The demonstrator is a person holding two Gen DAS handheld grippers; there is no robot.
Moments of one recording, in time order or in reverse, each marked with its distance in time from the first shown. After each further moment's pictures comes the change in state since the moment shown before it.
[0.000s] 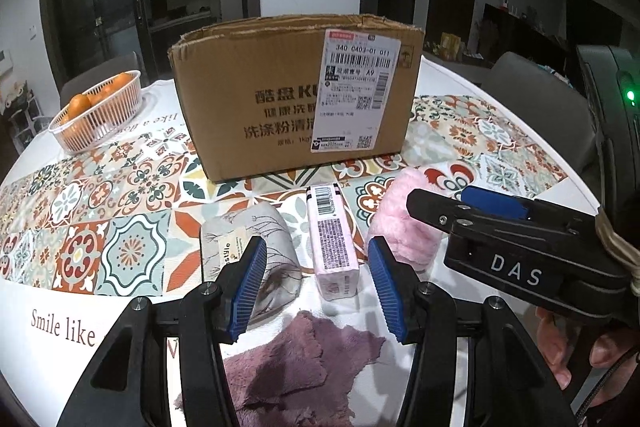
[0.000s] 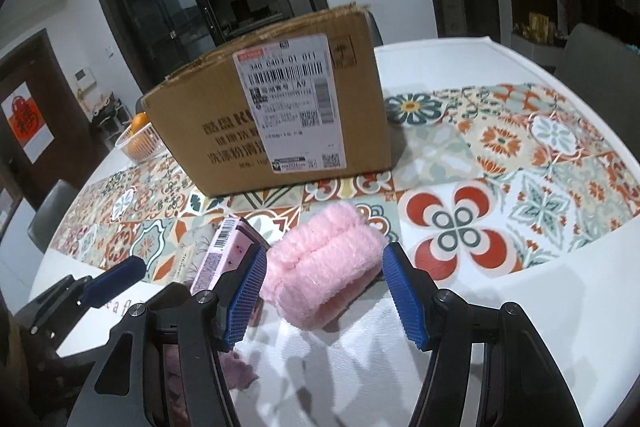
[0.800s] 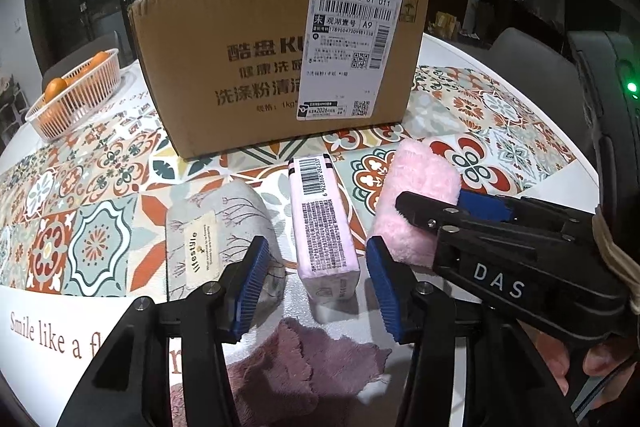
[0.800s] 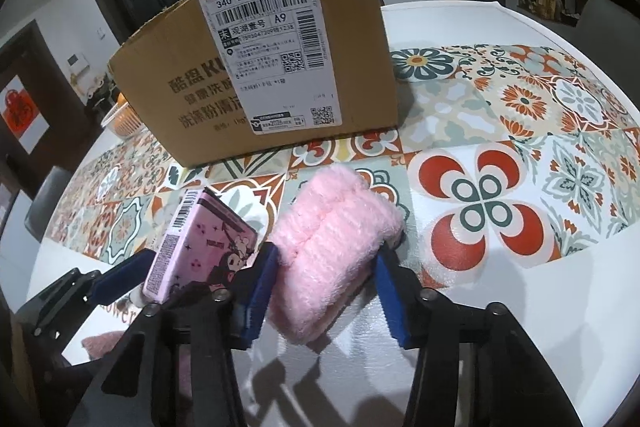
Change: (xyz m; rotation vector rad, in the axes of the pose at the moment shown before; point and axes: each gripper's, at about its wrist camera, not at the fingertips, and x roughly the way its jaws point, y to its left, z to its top) left arm 0.040 -0.006 -0.002 0.010 0.082 -0.035; right arm 0.040 -0.008 -0.010 0.004 0.090 -0.005
